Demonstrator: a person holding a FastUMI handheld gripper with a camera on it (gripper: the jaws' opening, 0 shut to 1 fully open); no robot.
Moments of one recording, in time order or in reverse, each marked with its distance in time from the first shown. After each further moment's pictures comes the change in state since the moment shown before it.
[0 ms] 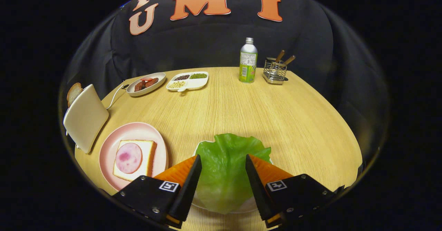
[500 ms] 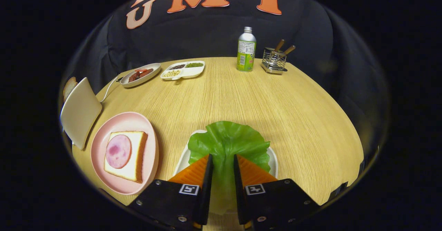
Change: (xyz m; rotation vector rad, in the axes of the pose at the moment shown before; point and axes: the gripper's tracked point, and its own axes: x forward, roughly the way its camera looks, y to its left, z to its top) arm 0.010 -0.001 -0.014 -0.026 0.023 -0.016
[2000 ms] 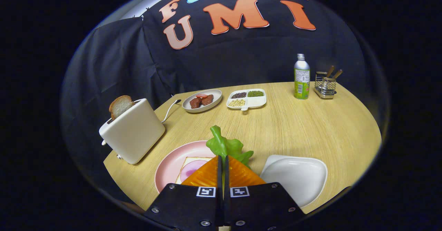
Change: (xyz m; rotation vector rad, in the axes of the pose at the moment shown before) arm -0.054 0.138 0.049 0.011 -0.163 0.419
